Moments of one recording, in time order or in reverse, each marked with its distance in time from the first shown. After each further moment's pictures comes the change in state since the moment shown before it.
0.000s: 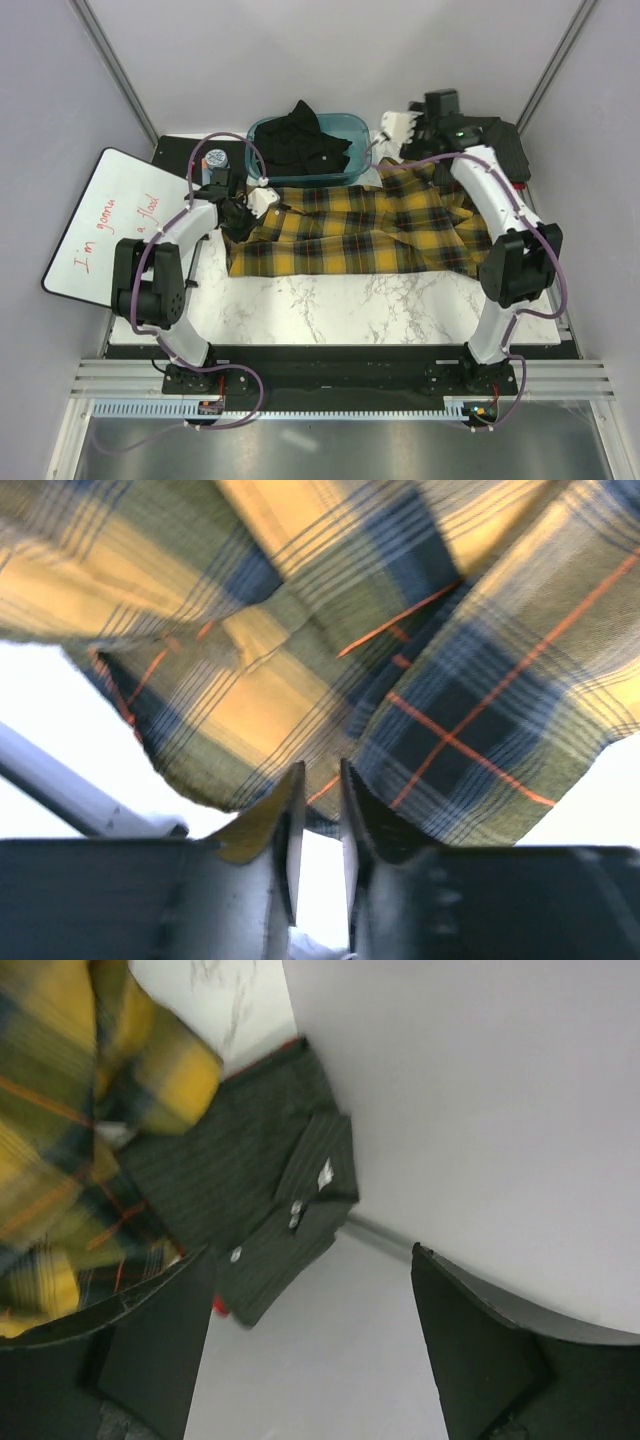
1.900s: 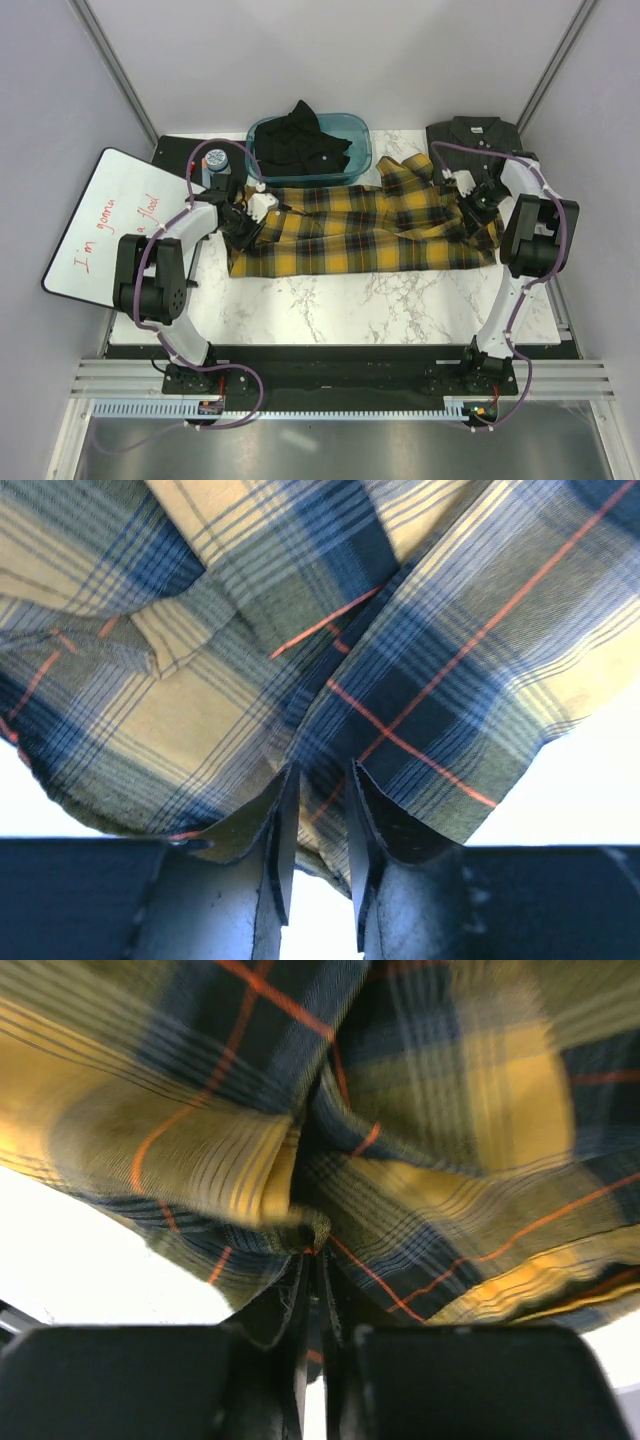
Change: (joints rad) left arm 0.026 0.029 -0.027 -0.023 0.117 -0.092; right arm -0.469 0.261 -0.062 -0.631 -0.470 0.472
